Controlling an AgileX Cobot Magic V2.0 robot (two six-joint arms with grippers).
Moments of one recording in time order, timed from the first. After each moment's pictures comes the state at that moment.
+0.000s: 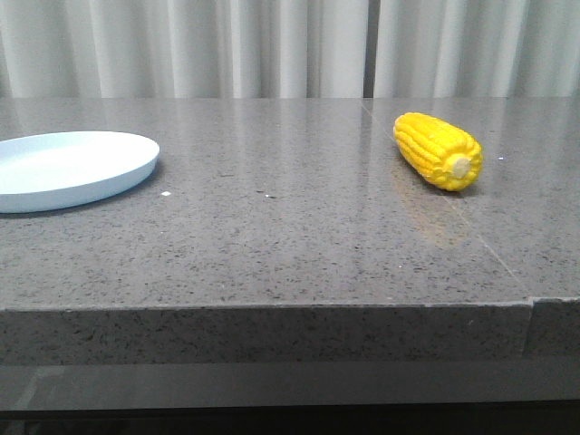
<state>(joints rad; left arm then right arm) -0.01 0.42 -0.56 0.08 0.30 -0.01 0.01 0.36 -0.60 -0.05 0.44 0.12</state>
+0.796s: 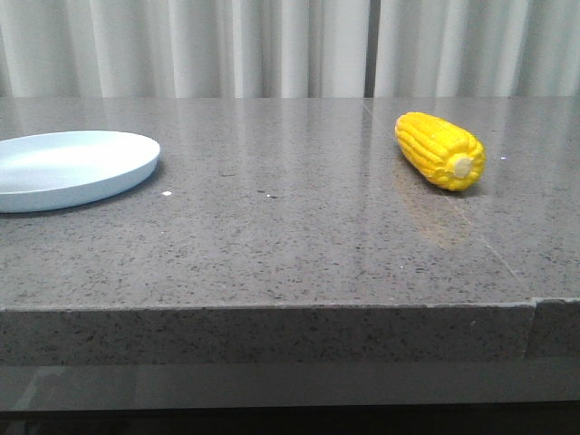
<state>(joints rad) -0.05 1.41 -1.19 0.03 0.86 0.00 0.01 0.36 -0.60 -0.05 0.44 0.12</state>
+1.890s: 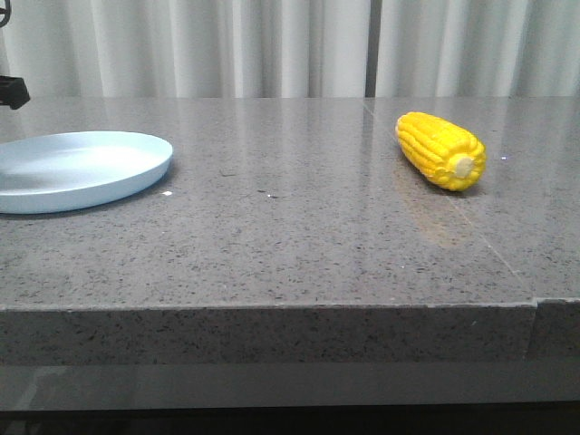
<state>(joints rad) -0.05 1.75 -1.36 -0.06 0.99 0.02 0.01 0.36 -0.60 -0.05 0.44 0.12</state>
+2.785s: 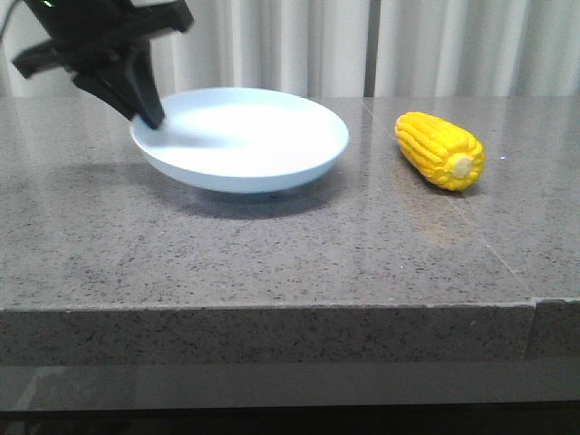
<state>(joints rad) -0.31 1.83 -1.54 -0.31 0.92 0.02 0.01 0.36 -0.60 -0.05 0.44 0.12</state>
